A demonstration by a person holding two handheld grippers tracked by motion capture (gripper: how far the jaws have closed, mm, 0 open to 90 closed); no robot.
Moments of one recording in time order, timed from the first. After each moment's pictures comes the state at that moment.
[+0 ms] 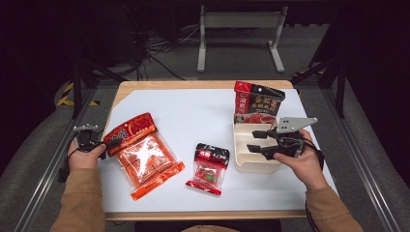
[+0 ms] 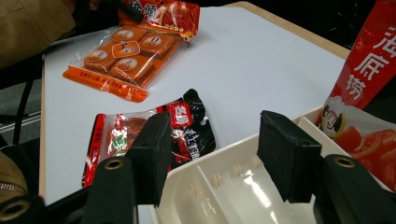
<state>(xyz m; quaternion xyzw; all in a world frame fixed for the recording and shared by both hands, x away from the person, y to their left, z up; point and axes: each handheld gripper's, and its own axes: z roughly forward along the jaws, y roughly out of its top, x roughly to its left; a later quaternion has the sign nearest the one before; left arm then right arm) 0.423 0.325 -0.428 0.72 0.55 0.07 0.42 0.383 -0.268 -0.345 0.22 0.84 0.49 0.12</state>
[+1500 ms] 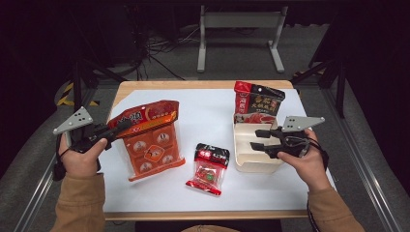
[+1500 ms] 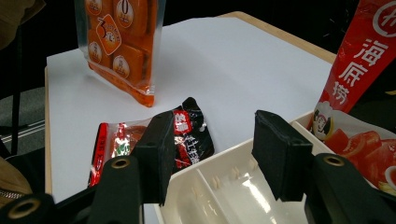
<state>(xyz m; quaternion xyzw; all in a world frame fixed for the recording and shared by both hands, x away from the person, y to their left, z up) 0.357 0.257 -0.306 0.73 0.33 0.18 0.57 0.377 -0.275 -0.336 0.23 0.83 0.50 0.12</state>
